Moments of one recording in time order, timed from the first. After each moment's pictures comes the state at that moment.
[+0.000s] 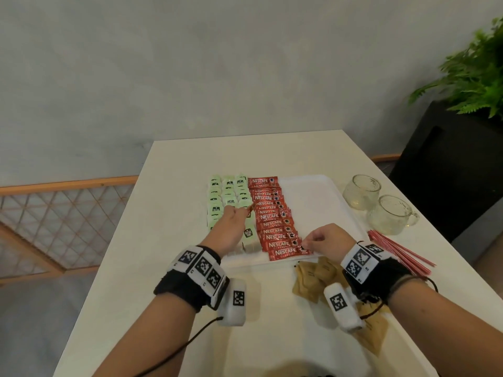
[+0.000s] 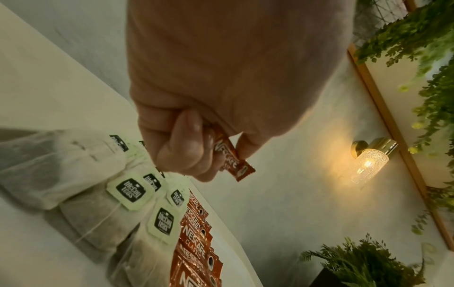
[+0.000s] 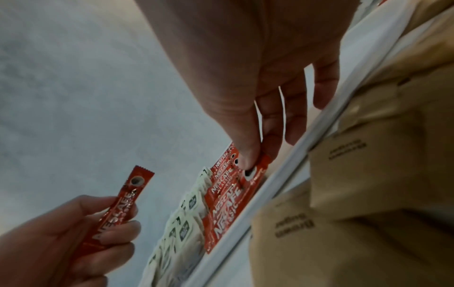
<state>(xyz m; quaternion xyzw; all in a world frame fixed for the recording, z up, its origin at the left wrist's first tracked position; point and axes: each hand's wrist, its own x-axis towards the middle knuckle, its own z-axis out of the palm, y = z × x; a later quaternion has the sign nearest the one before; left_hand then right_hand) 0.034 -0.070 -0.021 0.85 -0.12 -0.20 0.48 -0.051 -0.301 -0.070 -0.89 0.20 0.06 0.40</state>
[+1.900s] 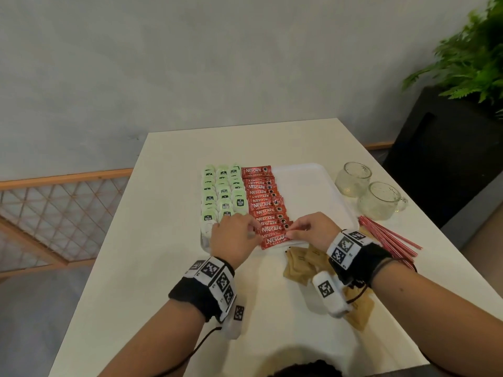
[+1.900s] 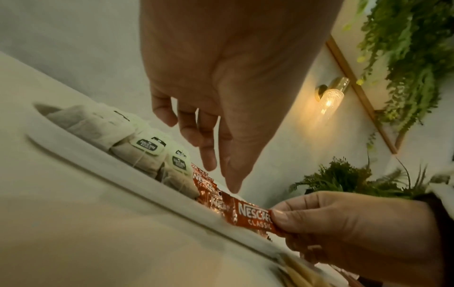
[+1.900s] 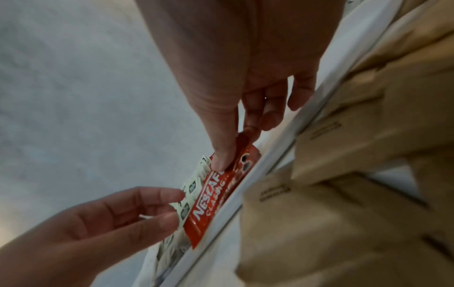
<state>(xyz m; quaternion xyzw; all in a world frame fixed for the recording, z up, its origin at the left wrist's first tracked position) 0.000 -0.086 -0.058 0.95 -0.22 -0.05 0.24 -0.055 -0.294 -0.073 -0.87 0.16 0.06 0.46</state>
